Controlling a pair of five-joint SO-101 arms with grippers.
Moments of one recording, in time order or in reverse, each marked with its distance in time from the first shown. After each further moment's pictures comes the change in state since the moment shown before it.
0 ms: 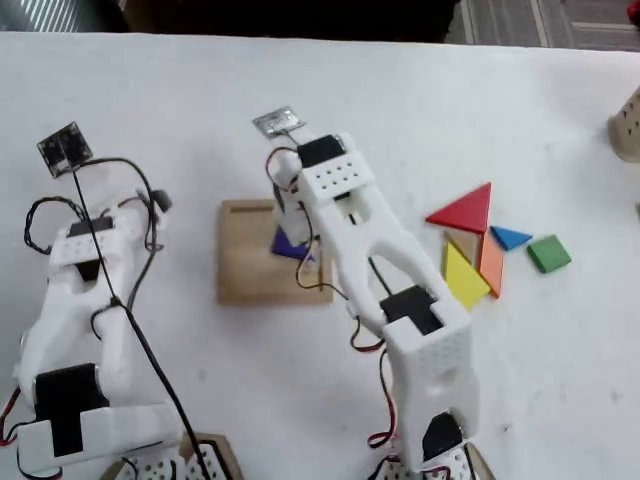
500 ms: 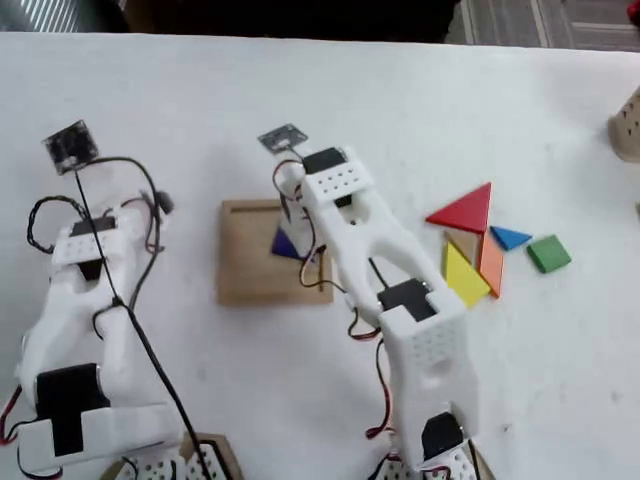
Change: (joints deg) left arm 0.9 0.0 0.0 0.0 -3.3; right arm 1.5 4.6 4.2 -5.5 2.6
